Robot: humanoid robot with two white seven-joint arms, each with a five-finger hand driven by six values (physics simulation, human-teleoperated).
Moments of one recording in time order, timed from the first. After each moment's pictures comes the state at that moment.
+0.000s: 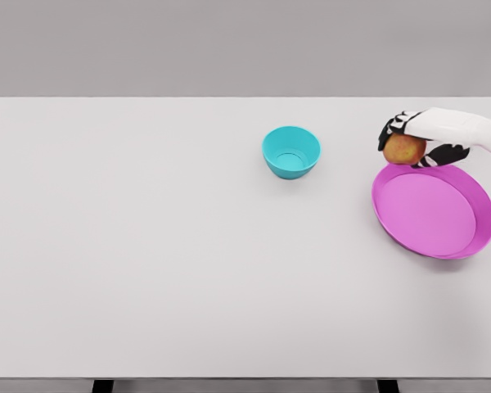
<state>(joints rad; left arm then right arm) 0.05 0.00 -0.24 -0.21 0.21 -0.02 -0.14 -0.75 -0.82 0.62 -1.18 0.23 -0.61 0.61</state>
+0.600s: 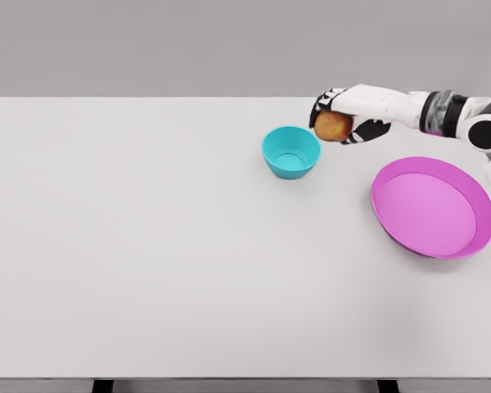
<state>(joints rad) 0.05 0.00 -0.24 -0.21 0.21 -0.02 -0.14 -0.87 -0.53 0.63 -1.06 0.36 -0.57 0.61</state>
